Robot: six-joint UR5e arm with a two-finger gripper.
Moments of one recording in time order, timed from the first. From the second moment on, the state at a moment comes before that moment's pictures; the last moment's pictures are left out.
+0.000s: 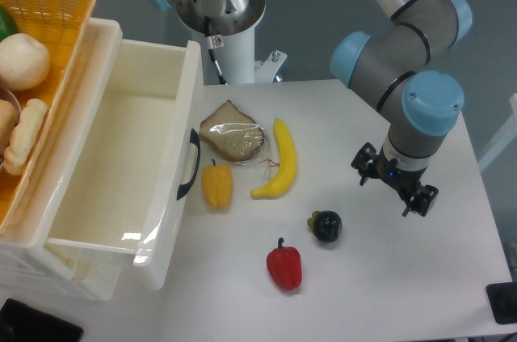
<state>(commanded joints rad) 2.69 -2.08 -1.42 -1.16 1.56 1.42</state>
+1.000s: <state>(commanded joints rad) 2.67 -2.05 -1.52 -1.14 1.48 1.25</state>
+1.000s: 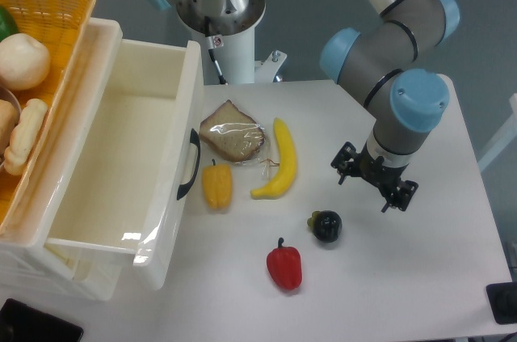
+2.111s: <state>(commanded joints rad) 2.62 -2.15 -1.54 -1.04 1.43 1.08</state>
